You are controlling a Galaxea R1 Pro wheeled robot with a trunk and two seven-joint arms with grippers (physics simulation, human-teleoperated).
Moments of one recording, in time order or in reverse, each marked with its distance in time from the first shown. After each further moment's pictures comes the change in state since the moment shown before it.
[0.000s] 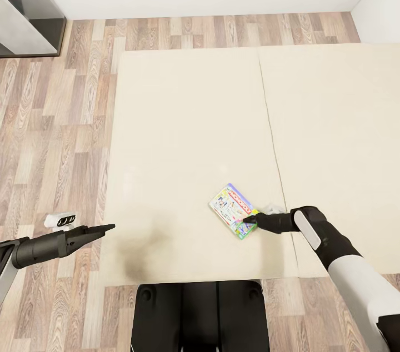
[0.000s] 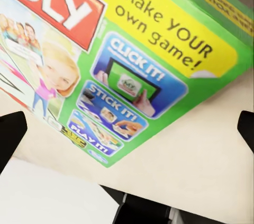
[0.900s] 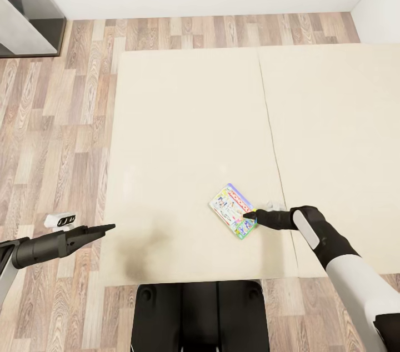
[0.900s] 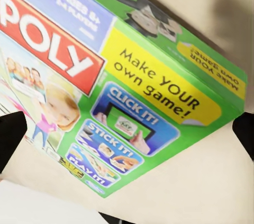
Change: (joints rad) left arm 0.000 -0.001 0.000 0.001 0.000 -0.001 0.000; right arm -0.002 0.016 -0.027 0.008 0.014 -0.082 -0.021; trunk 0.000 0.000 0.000
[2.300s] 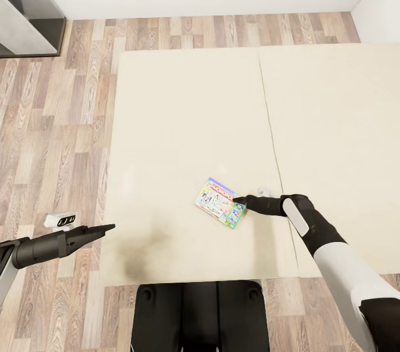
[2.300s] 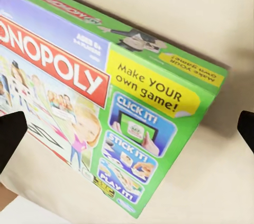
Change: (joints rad) left arm 0.000 0.000 0.000 0.001 0.000 -0.001 0.000; right arm -0.067 0.060 0.001 -0.004 -0.026 -0.049 0.008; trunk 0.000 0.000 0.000
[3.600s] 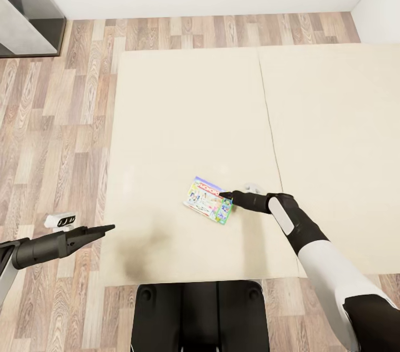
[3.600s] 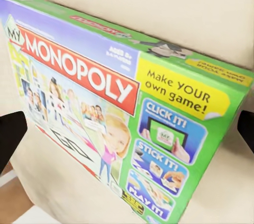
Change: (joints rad) left arm 0.000 0.001 0.001 0.011 -0.002 0.000 0.000; right arm -0.010 0.089 0.000 0.008 0.001 -0.093 0.013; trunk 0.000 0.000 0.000
